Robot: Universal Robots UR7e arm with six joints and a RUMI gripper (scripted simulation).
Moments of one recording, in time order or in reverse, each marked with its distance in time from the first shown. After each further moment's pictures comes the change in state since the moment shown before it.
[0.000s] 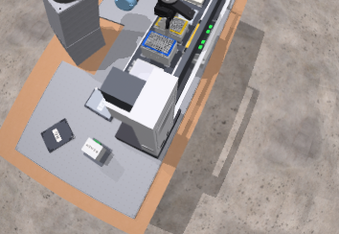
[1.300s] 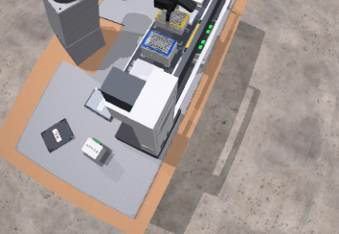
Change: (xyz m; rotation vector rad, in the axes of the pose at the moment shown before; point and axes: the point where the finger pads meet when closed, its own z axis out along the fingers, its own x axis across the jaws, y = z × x) arm 0.000 -0.001 -0.058 0.002 0.000 0.000
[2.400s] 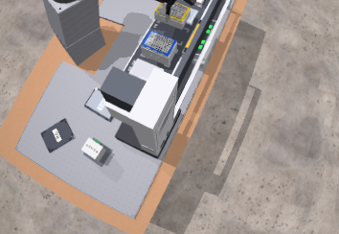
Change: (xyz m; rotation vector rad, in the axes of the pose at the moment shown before) arm 0.000 0.000 -0.049 0.001 0.000 0.000
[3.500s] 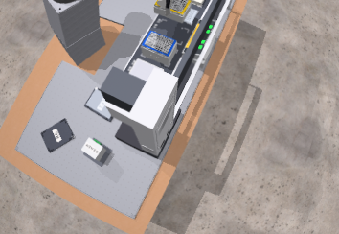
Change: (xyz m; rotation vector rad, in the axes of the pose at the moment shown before) arm 0.000 0.001 -0.048 -0.001 0.000 0.000
